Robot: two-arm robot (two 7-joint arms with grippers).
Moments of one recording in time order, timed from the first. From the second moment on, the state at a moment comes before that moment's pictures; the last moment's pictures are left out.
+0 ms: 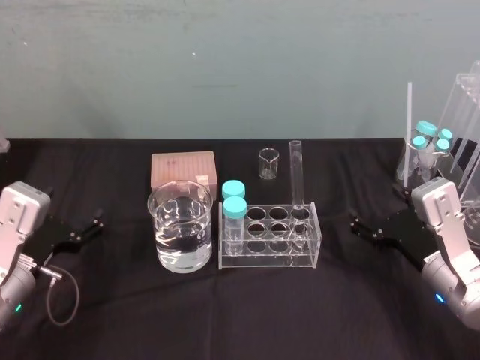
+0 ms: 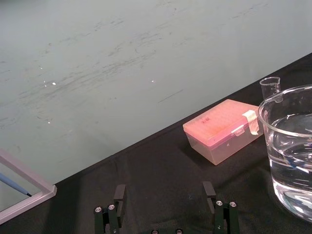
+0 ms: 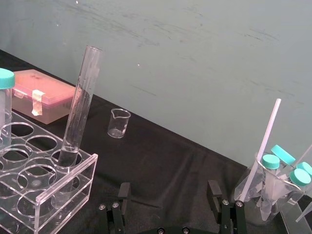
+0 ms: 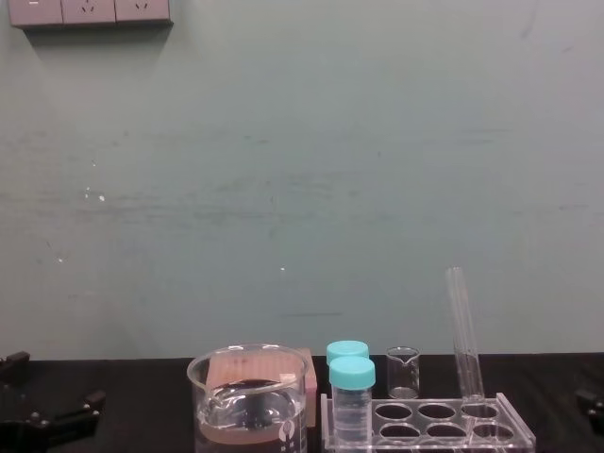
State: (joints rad) left arm -0.20 0.60 0.45 -1.41 -0.25 -0.12 0.03; right arm 0.20 0.60 -0.45 -1.41 0.25 -0.12 -0.03
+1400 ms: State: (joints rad) left arm -0.20 0.60 0.45 -1.41 -0.25 -0.12 0.03; right arm 0.22 0.56 -0.36 -1.37 0.46 -0.10 0.18
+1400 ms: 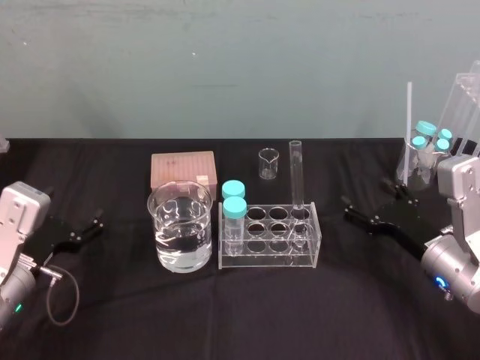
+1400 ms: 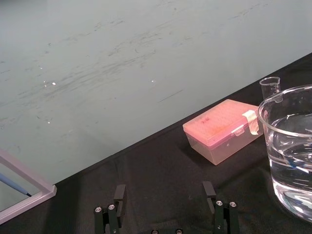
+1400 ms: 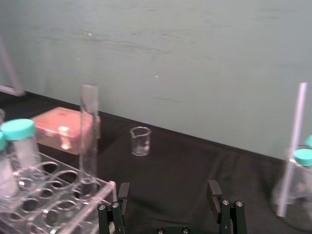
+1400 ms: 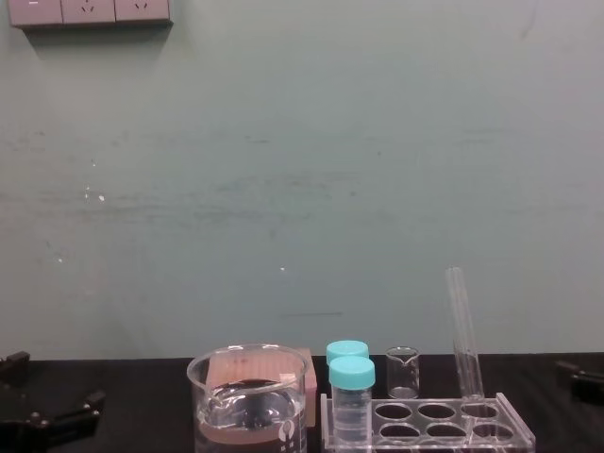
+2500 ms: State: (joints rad) left arm -0.20 0.60 0.45 -1.41 -0.25 -0.12 0.03; right arm 0.42 0.45 -0.40 -1.21 0.46 -0.06 0.52
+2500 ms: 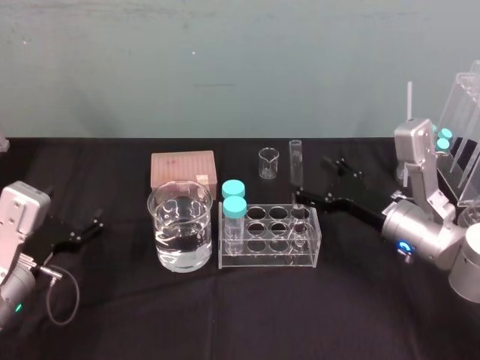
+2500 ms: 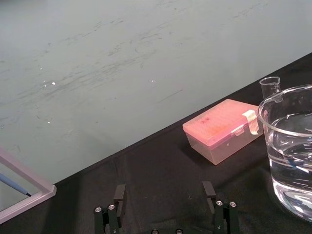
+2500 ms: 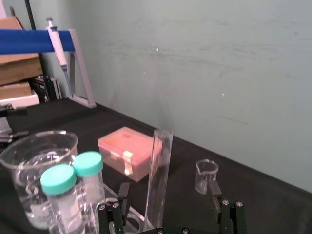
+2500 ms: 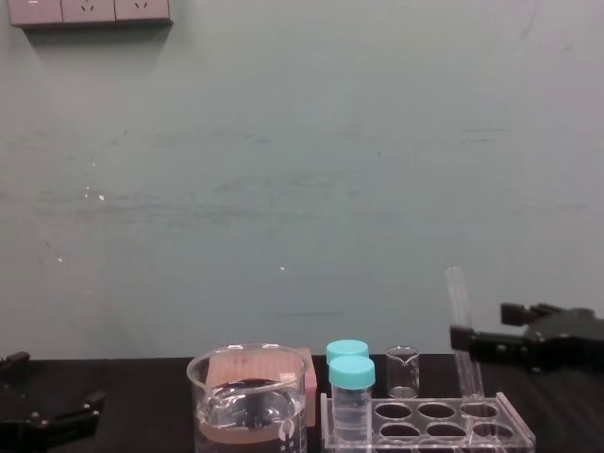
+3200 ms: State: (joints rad) left arm -0.20 0.60 0.45 -1.41 -0.25 -0.12 0.03; right arm 0.55 0.35 -0.42 -1.03 0.42 -0.09 0.60
